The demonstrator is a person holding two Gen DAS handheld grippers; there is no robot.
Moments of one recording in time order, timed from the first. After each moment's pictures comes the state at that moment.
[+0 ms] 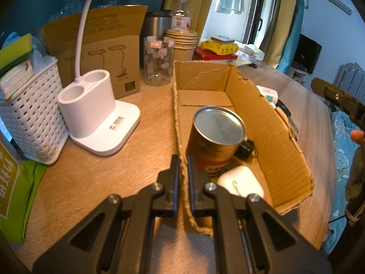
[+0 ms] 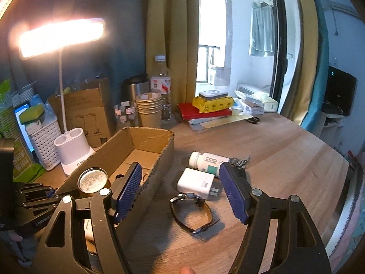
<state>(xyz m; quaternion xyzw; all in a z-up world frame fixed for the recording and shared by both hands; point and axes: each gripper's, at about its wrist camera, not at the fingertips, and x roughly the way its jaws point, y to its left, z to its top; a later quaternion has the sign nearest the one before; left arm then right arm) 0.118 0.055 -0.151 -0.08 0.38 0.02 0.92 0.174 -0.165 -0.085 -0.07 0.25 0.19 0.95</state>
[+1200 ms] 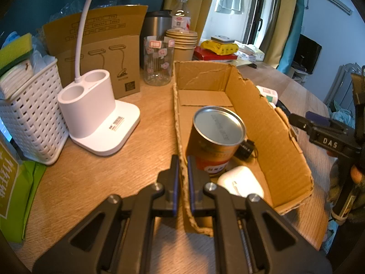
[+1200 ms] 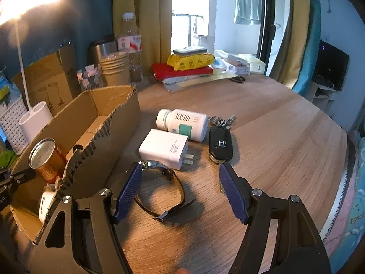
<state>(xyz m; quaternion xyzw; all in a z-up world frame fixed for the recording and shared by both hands) 0.118 0.055 -0.150 -0.08 0.38 0.02 0.92 0.213 -0.182 -0.147 -0.07 0.35 0.14 0.92</state>
